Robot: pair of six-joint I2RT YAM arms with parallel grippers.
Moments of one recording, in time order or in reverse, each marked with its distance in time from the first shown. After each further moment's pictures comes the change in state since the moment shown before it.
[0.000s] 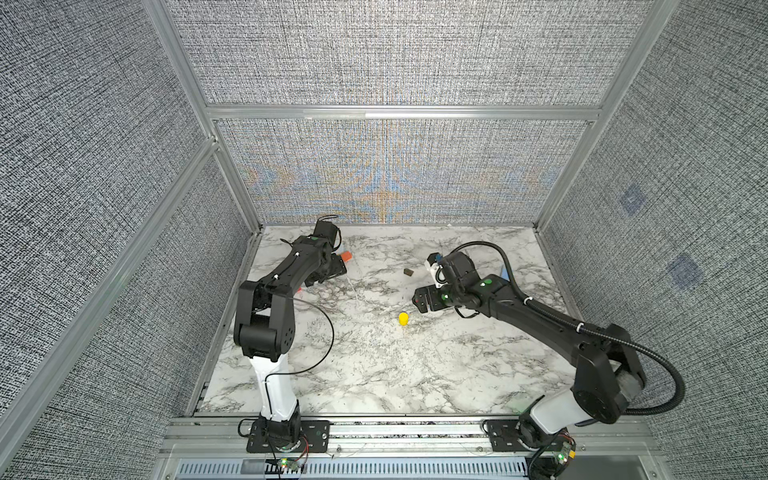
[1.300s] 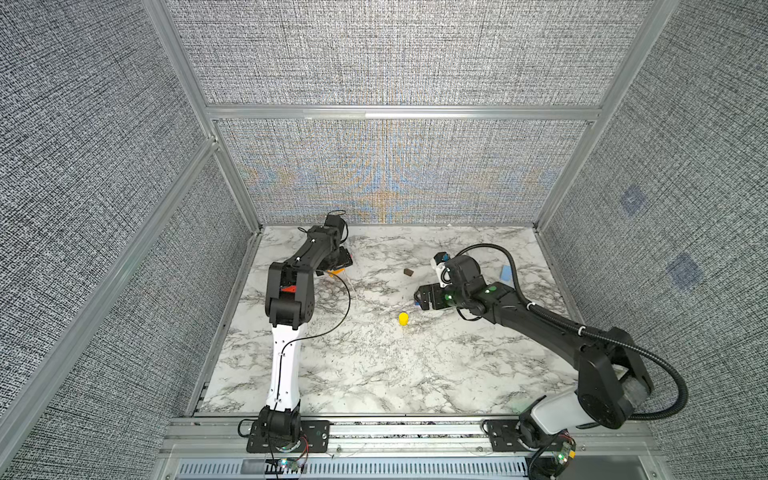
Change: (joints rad) left arm 0.016 0.410 0.441 -0.108 0.035 0.004; right arm -0.027 -0.024 -0.075 0.154 -0.021 0.027
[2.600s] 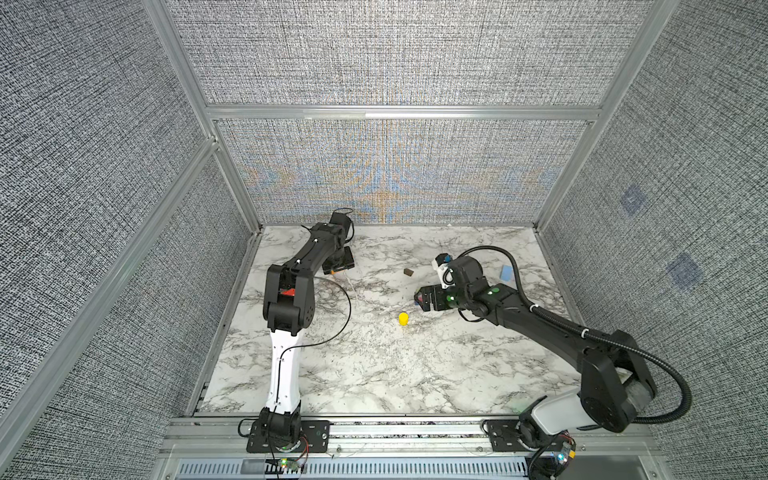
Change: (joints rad) left arm -0.068 -0.122 -0.060 -0.071 0.008 0.032; right arm -0.033 -0.020 -0.031 0.011 -0.045 0.031
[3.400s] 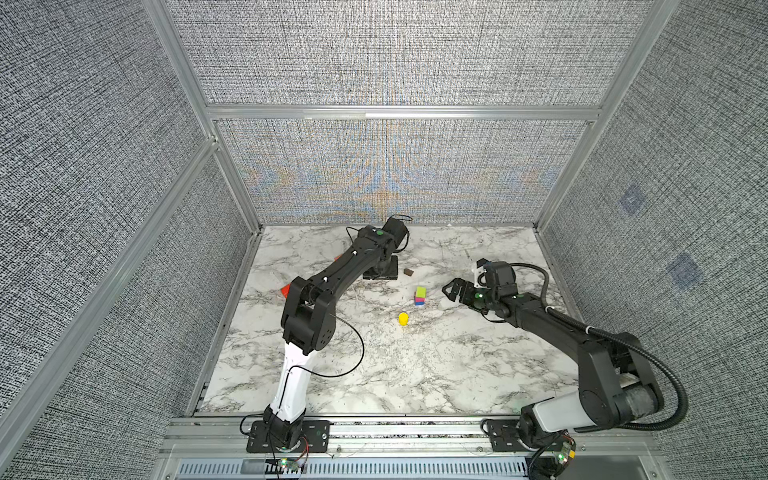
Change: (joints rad) left arm -0.350 -0.098 0.058 -0.139 -0.061 -0.040; right arm -0.284 -0.005 -0.190 0.187 -0.161 0.254
